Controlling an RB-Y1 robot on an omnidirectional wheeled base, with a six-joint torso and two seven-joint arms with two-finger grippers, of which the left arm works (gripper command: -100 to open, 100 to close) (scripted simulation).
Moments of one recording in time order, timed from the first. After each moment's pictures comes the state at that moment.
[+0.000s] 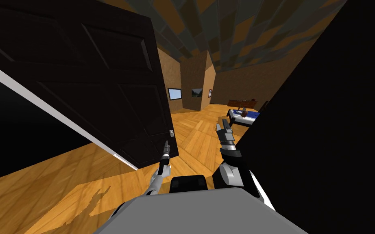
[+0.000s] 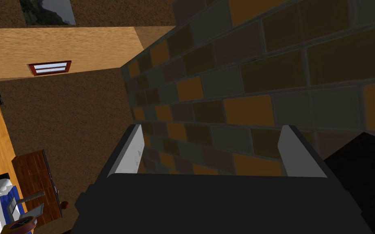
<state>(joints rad) -0.24 -0.04 0.30 -0.53 -0.05 -0.83 -0.07</state>
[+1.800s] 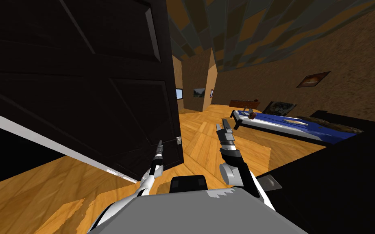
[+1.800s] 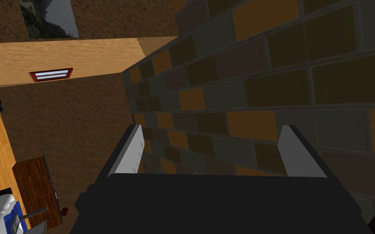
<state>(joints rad) -0.24 0.09 0.32 -0.51 -0.04 -0.85 -0.08</state>
